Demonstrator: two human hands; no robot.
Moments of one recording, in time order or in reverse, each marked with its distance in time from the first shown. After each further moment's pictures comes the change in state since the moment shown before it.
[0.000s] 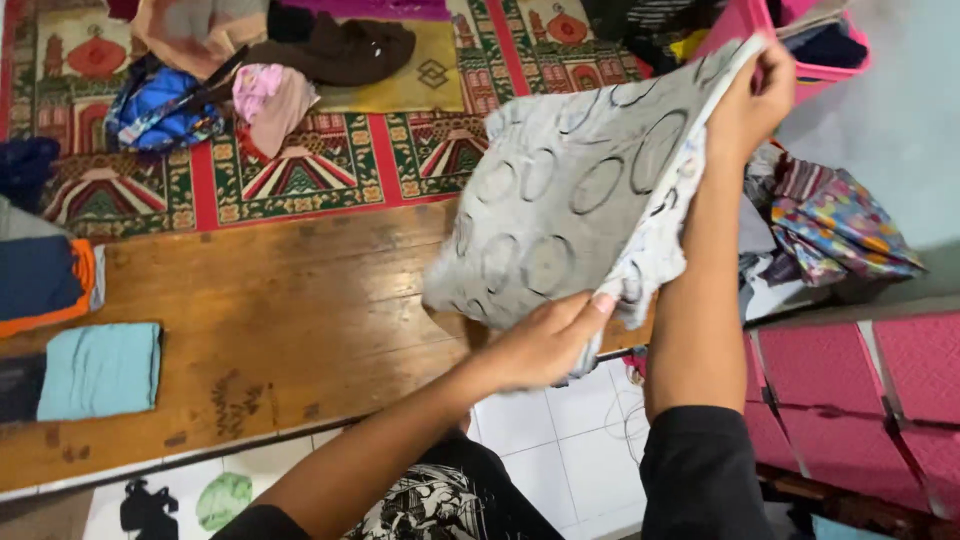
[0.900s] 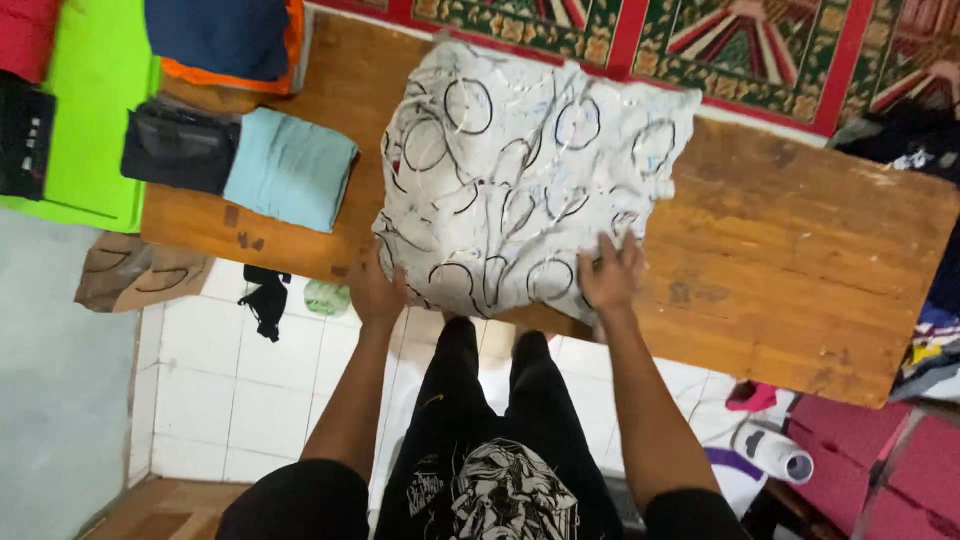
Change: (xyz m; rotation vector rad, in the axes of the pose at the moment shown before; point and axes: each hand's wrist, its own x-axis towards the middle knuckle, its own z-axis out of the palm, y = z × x) left_hand -0.373 -0.466 -0.186 0.673 1.240 -0.537; right_hand -0.583 -0.163 0.140 -0.549 -1.270 0.289
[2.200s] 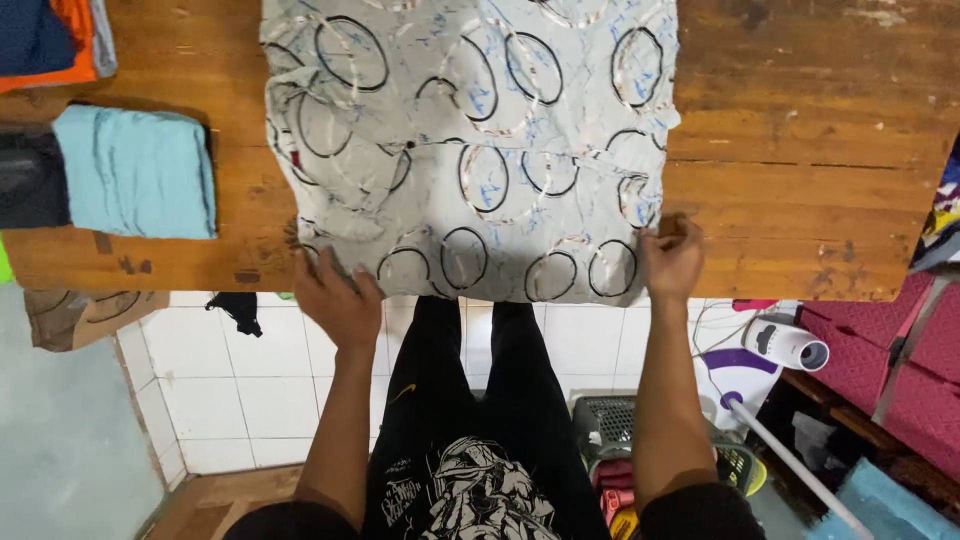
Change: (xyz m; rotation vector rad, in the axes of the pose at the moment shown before) left_hand -0.055 0.080 0.022 0.338 -0.081 -0.031; right_hand -0.063 0.149 -0.073 0.413 0.218 0.507
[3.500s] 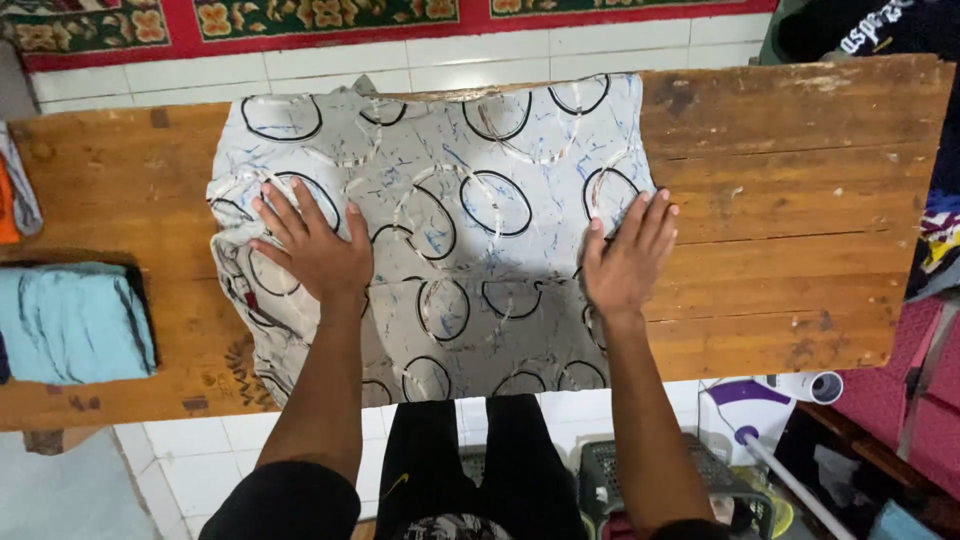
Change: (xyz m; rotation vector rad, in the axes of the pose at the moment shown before) left_hand 0.180 0.158 0.115 0.111 -0.139 0.069; right_hand 0.108 -0.052 0.047 -0.621 0.030 -0.291
